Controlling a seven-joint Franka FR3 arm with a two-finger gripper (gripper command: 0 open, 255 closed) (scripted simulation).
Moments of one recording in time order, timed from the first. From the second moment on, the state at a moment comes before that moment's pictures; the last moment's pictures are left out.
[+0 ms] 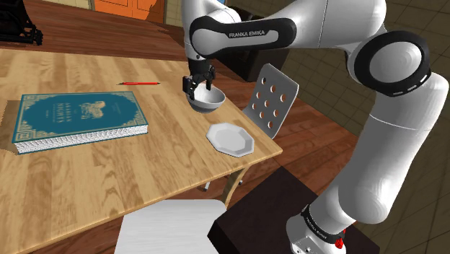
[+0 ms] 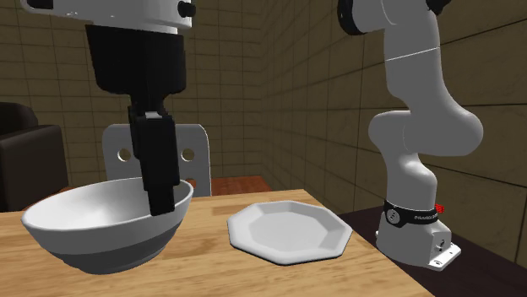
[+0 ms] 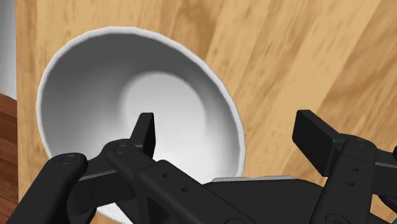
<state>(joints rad) 0.07 0.28 0.25 -1.65 -0.35 1.80 0.28</state>
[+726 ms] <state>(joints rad) 0.10 0.43 0.23 -1.56 -0.42 1.85 0.32</state>
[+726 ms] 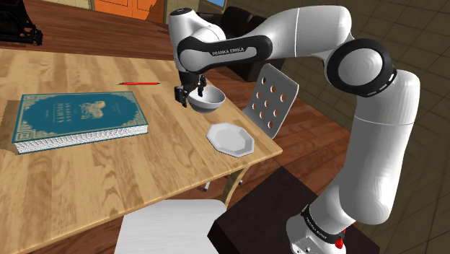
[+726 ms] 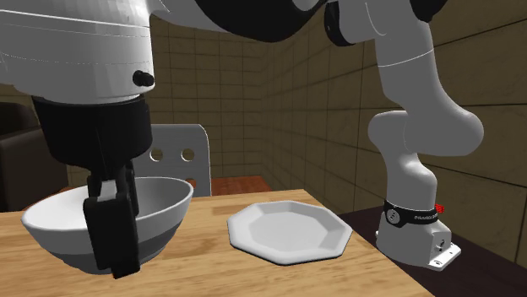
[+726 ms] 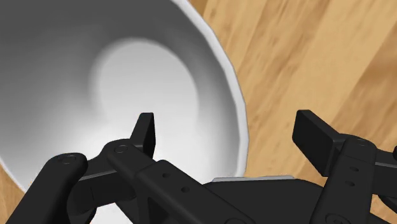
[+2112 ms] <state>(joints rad) 0.11 0.40 0.24 -1.48 -0.41 1.74 0.28</state>
